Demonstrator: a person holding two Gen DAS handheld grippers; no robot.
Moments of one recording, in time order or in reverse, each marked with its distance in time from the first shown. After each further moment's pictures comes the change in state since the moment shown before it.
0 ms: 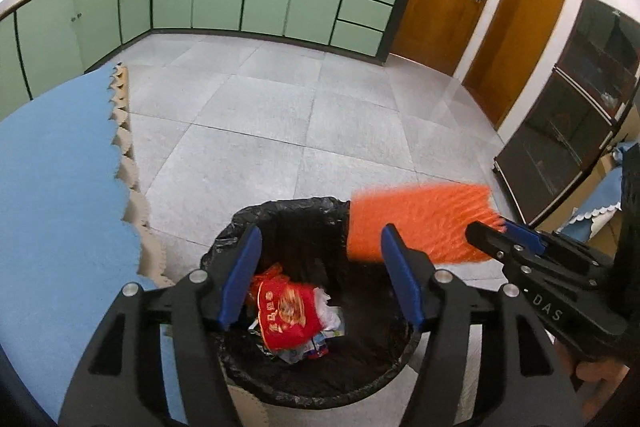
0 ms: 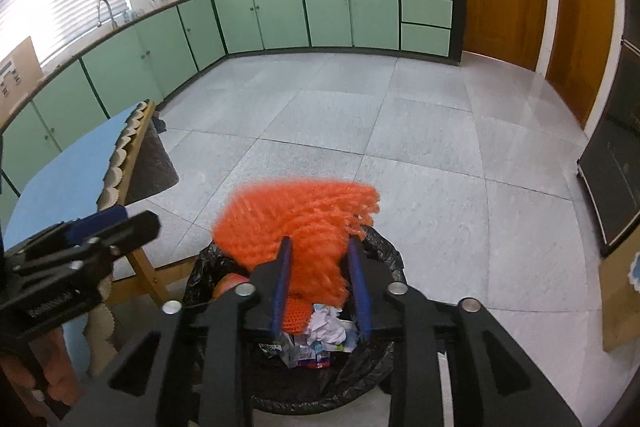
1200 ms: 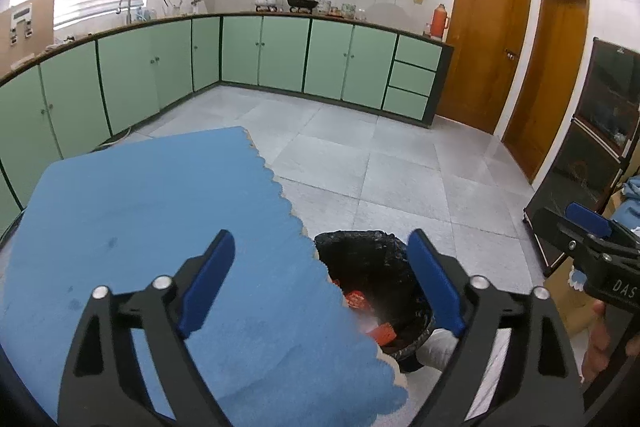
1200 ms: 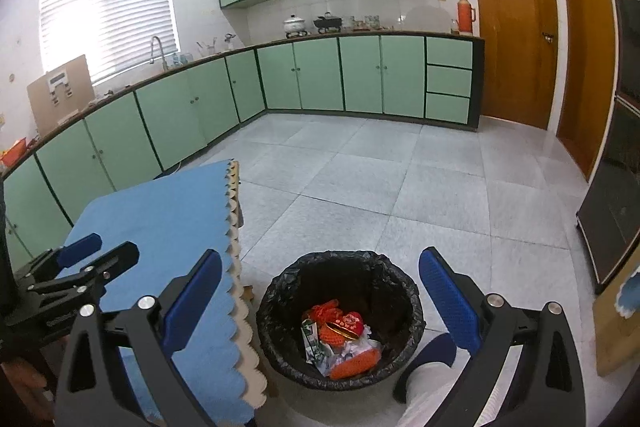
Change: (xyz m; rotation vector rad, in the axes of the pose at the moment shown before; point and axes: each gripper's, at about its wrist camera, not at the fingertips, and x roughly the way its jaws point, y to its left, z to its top) left arm -0.228 -0.004 -0.035 -0.046 -0.235 0.194; right arm -0.195 0.060 -0.012 -0.078 -0.223 0.090
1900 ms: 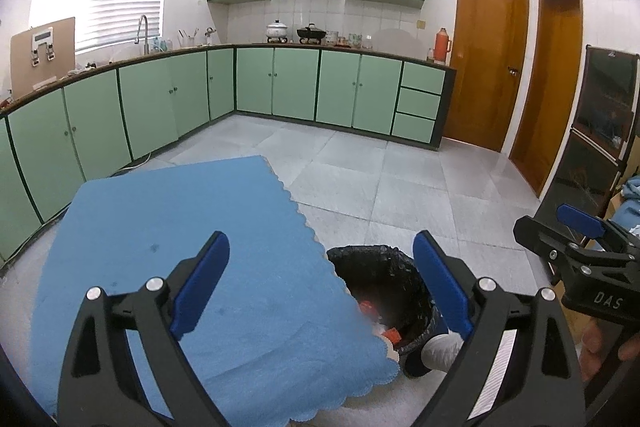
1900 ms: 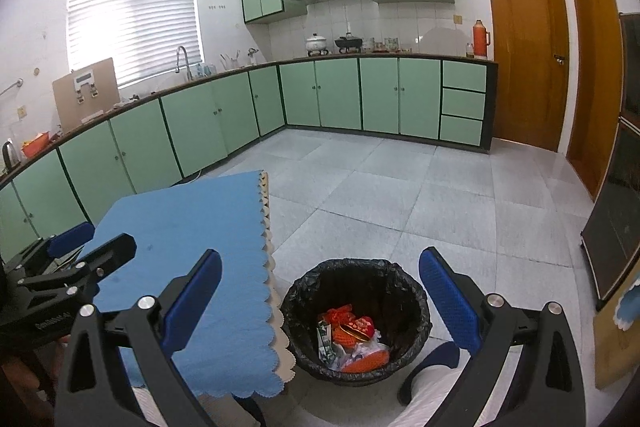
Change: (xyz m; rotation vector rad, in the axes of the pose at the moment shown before) left arm -0.077 -0.010 -0.009 0.018 -0.101 0.054; right arm -0.064 0.018 -0.012 -0.045 -0.069 0.052
